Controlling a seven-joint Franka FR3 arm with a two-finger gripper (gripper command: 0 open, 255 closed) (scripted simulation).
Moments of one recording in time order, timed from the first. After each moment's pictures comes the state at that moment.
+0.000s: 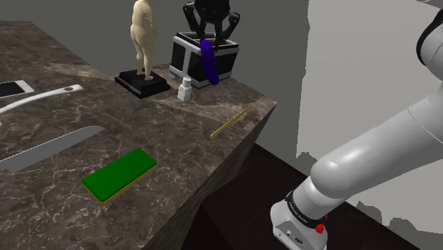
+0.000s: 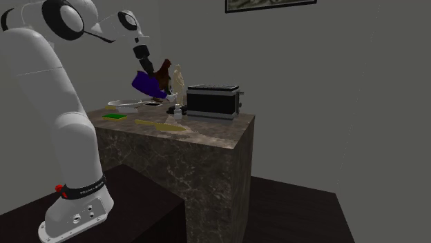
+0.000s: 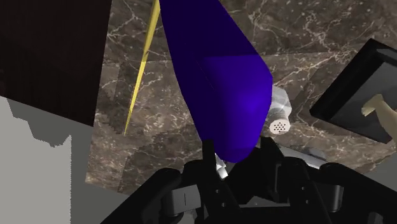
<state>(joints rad) -0.21 -0.21 0.70 -1.73 -0.22 1.54 1.35</state>
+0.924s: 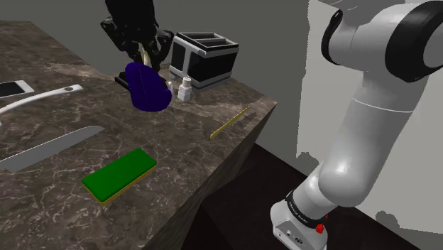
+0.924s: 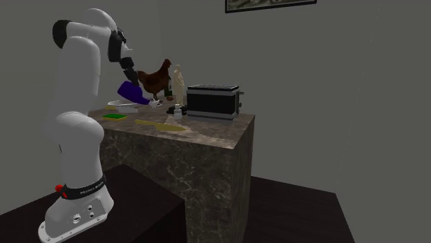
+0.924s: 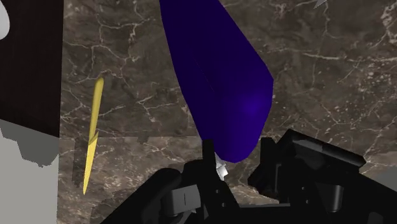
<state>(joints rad) 0.07 0.30 0.93 -1.40 -0.54 1.39 1.83</state>
